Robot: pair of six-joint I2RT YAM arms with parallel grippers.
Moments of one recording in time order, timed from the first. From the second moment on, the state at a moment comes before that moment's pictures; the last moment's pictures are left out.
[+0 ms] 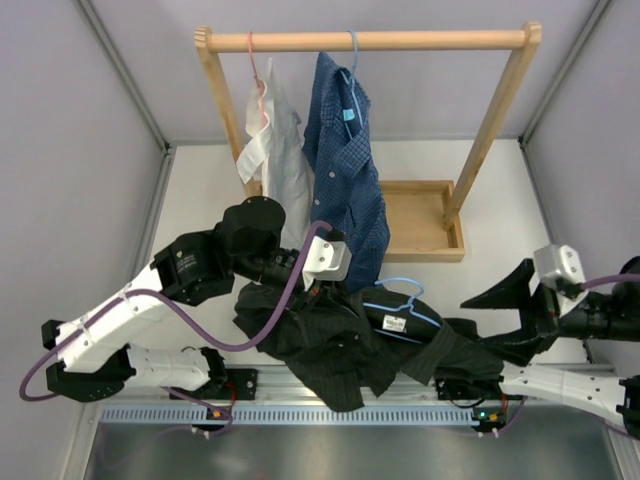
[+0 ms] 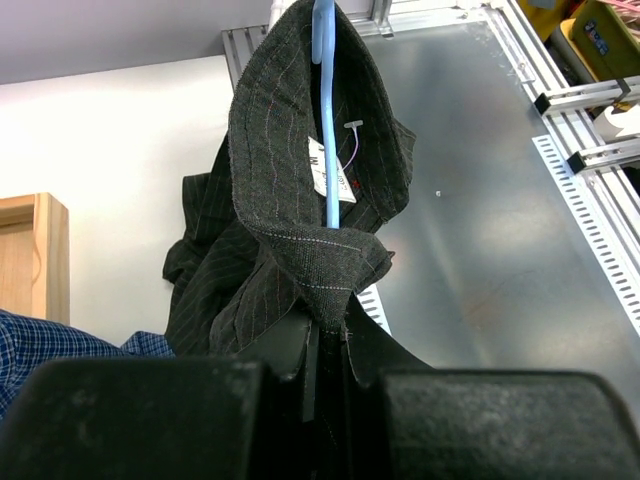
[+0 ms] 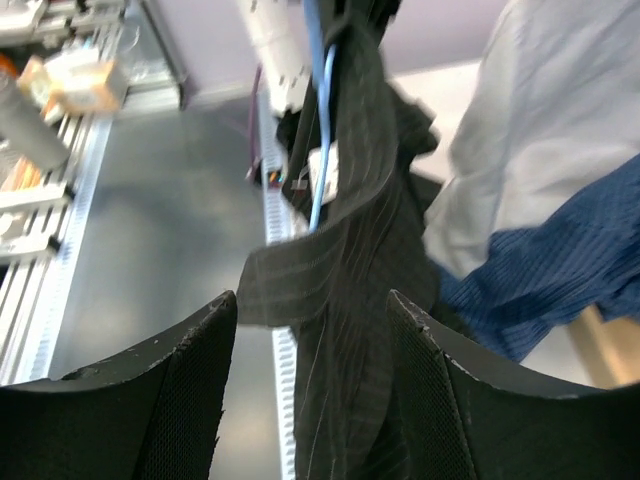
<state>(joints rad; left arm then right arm) -1.12 1.16 1.55 -0.76 0.71 0.17 1.13 0.57 1.51 -1.05 -0.30 0.04</state>
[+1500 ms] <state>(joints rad) -1.11 0.70 1.61 -0.68 -0.37 -0.13 1.13 0.73 2.31 -1.34 -0.11 0.13</state>
